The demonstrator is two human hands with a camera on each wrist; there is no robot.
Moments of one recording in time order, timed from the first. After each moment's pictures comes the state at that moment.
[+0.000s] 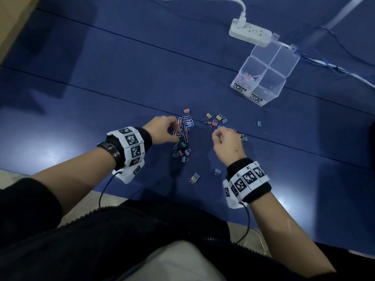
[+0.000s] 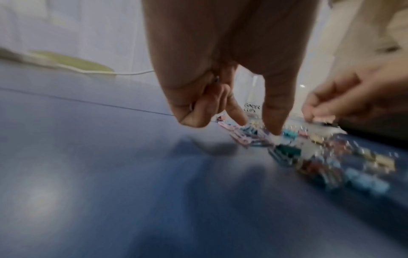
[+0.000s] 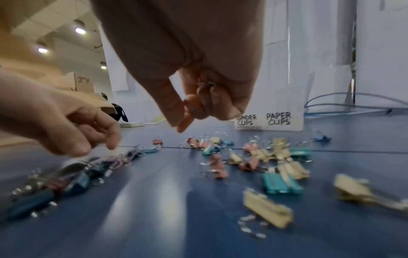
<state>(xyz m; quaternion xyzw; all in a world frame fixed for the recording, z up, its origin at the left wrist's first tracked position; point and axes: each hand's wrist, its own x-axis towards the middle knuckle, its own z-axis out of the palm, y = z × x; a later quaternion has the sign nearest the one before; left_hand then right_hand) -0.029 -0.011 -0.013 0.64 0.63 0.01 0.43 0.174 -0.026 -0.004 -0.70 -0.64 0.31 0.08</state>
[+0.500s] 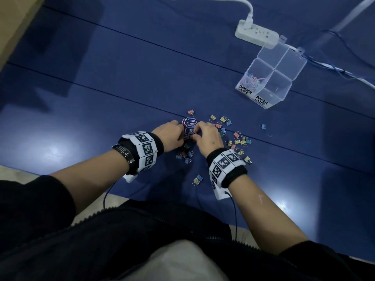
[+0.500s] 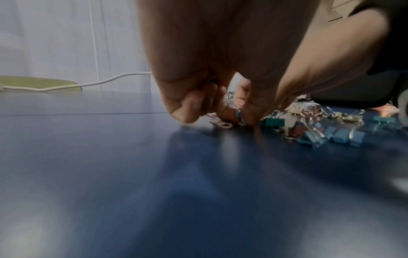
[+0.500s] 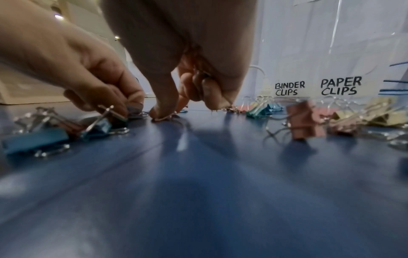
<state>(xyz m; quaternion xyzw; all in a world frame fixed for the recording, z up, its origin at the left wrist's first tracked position) -0.012 -0.015 -0.021 0.72 0.60 -0.07 0.33 0.123 -0.009 -0.025 -0.65 -0.69 0.33 0.04</state>
